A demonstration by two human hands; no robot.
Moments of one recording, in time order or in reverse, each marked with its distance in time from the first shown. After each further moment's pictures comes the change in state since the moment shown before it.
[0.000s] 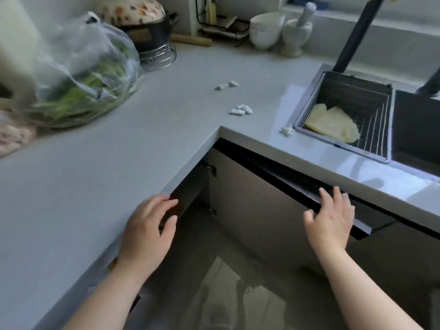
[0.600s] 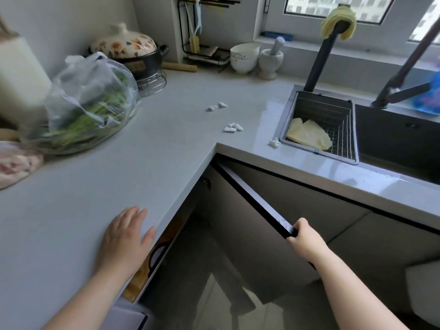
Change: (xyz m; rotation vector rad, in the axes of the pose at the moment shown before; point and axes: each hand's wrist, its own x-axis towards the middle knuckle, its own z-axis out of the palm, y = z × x) left_hand 0.011 -0.067 -0.034 0.230 -0.134 -0.060; right_hand -0.039 -0.019 -0.012 -0.033 -0.504 0.162
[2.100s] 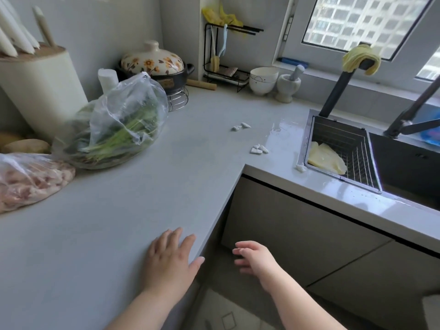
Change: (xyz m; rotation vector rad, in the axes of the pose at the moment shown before) left_hand 0.011 -0.013 -0.009 0.140 -0.159 0.192; right_hand -0.038 -0.147 0.082 0.788 -0.266 0.005
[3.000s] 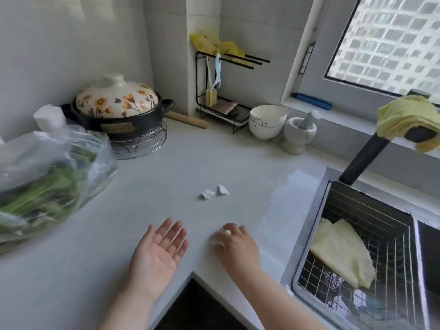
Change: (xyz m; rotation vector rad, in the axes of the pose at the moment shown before) left_hand 0.290 0.106 -0.041 -2.414 0.321 -0.532; right_hand 0.221 -0.199 -0.120 -1.031 0.235 -0.932
